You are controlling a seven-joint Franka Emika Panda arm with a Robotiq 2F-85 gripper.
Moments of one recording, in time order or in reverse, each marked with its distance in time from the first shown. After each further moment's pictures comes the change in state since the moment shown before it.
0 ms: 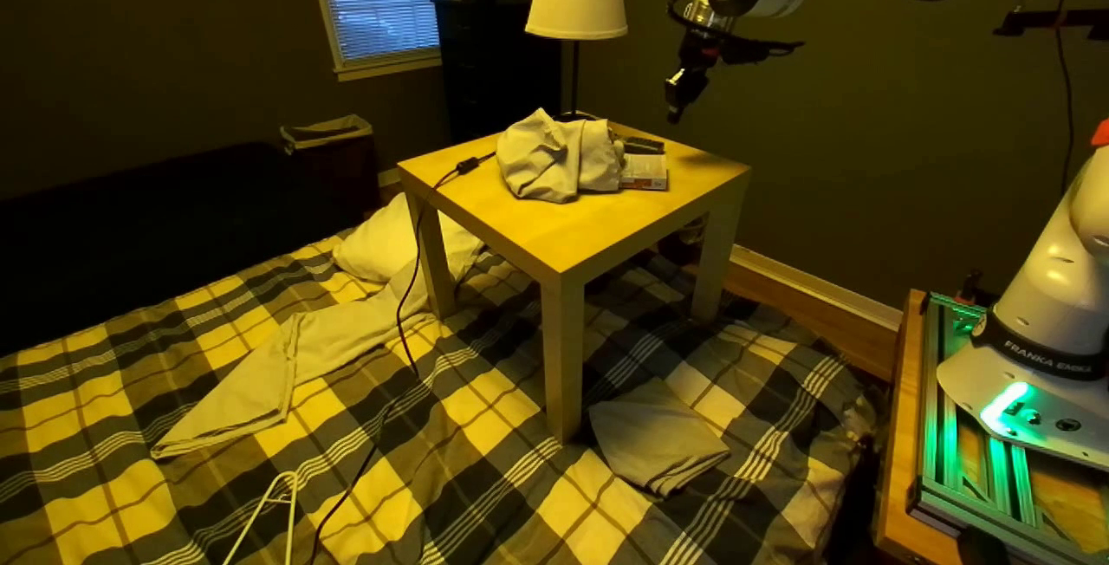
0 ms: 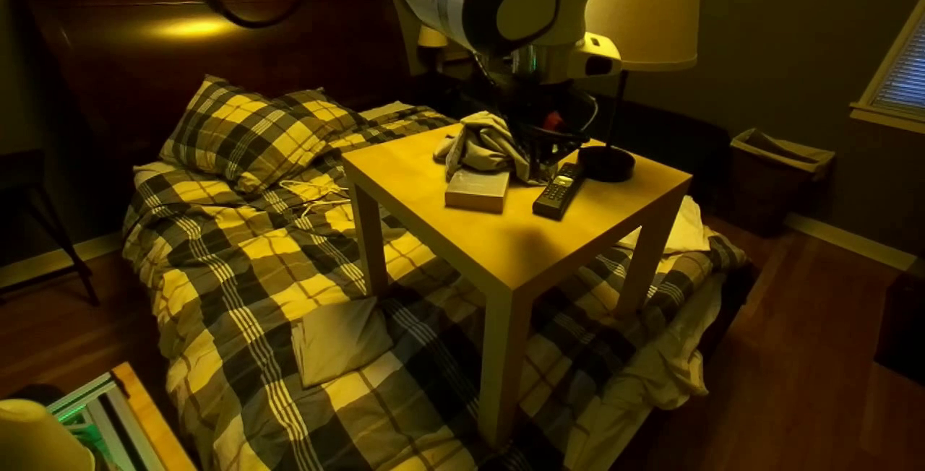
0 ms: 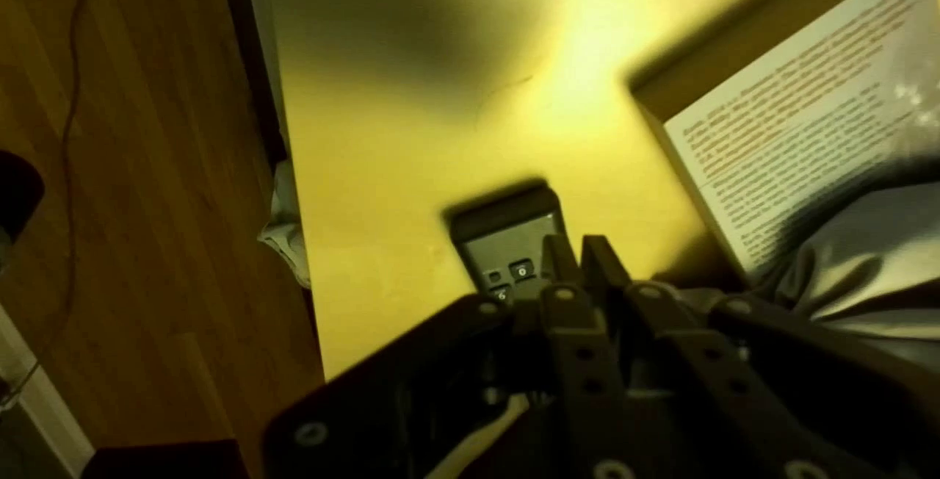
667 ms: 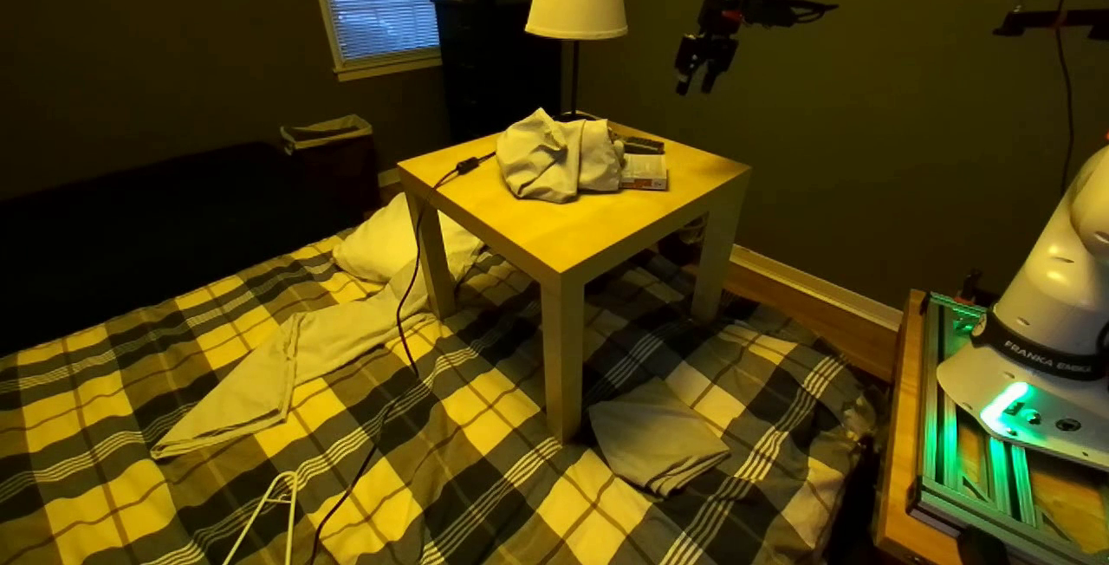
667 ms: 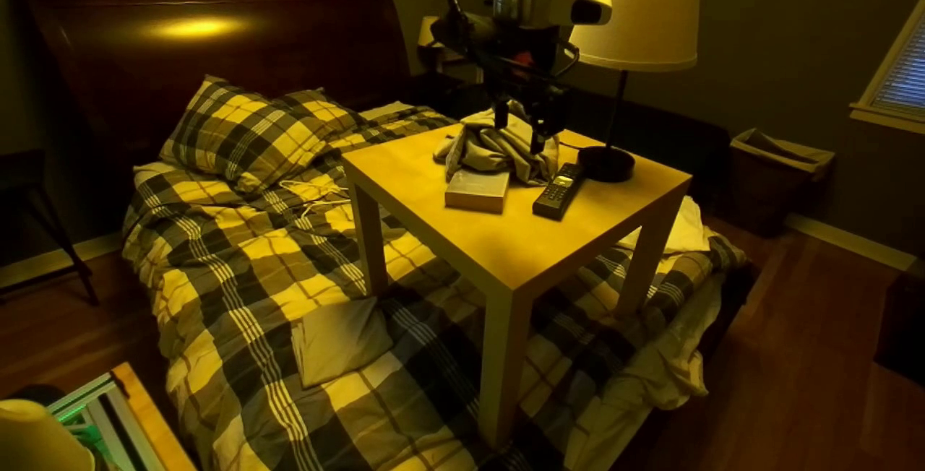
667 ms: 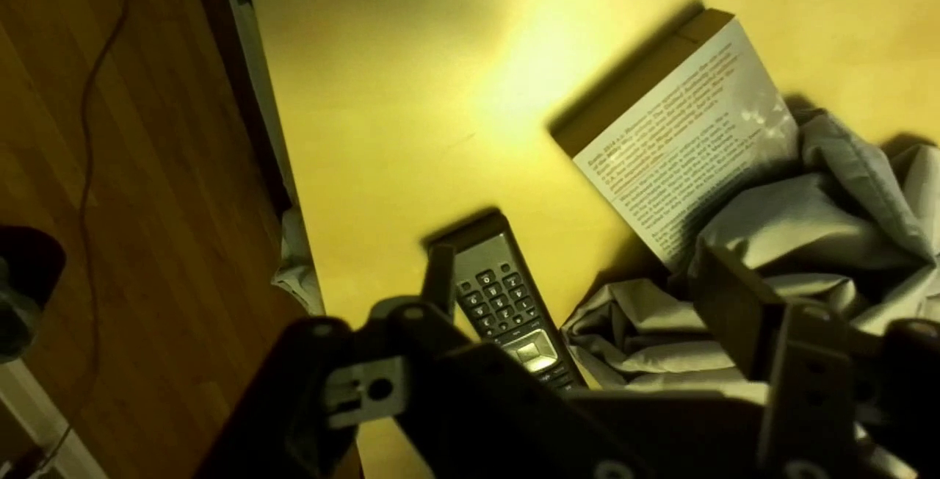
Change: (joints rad) arm 0.006 -0.135 -0.002 0.001 0.000 -0.181 0.119
